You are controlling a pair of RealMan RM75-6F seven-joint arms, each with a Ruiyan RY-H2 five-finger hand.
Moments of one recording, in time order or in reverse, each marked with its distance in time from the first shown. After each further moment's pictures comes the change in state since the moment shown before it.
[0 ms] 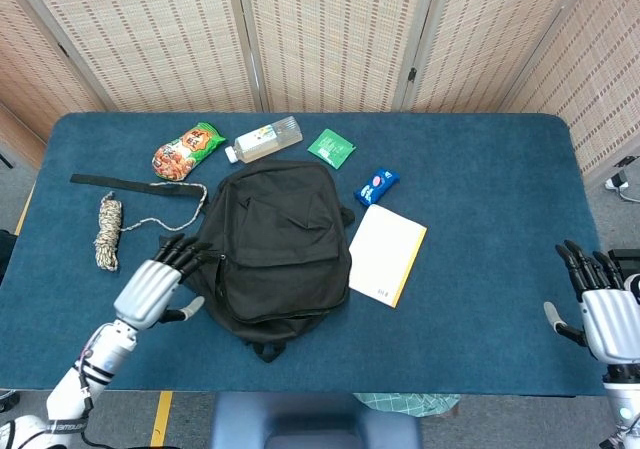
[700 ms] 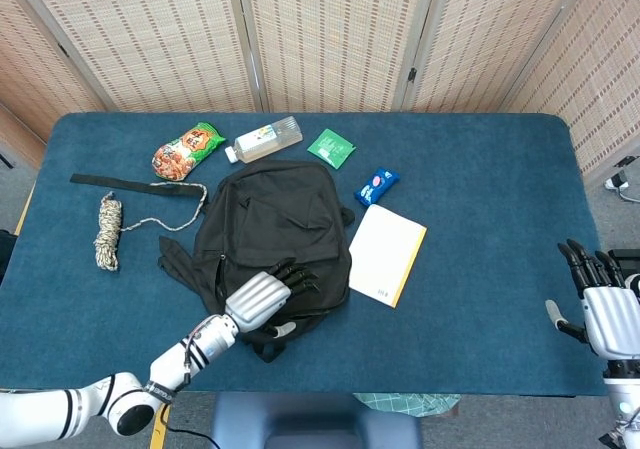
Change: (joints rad) left arm -0.279 -0.303 -0.047 0.104 -0.186 -0.285 0.113; right arm 0.006 -0.014 0.012 0.033 0.027 -0.031 0.021
